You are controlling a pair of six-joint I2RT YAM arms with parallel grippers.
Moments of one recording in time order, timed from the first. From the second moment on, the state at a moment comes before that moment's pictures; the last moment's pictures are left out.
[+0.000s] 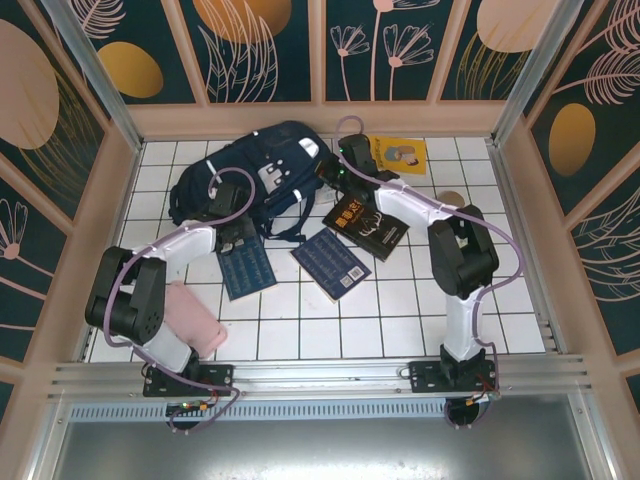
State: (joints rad) left arm -0.32 1.62 0.94 -0.28 -0.15 -0.55; right arm 0.53 1.97 1.49 -0.09 -0.13 0.94
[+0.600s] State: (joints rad) left arm -0.32 1.40 0.70 -0.11 0.04 -0.54; right arm 0.53 1.92 1.40 -0.16 -0.09 0.93
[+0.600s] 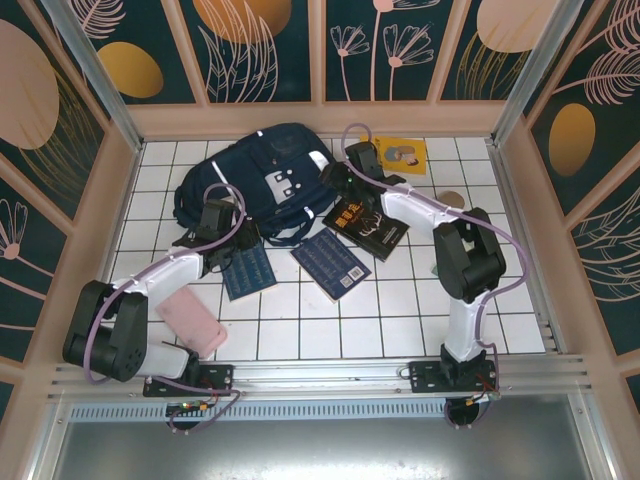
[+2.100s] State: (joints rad) left arm -0.39 1.36 0.58 0.15 0.05 -0.53; right arm 0.66 2.15 1.54 -0.09 -0.35 1.28
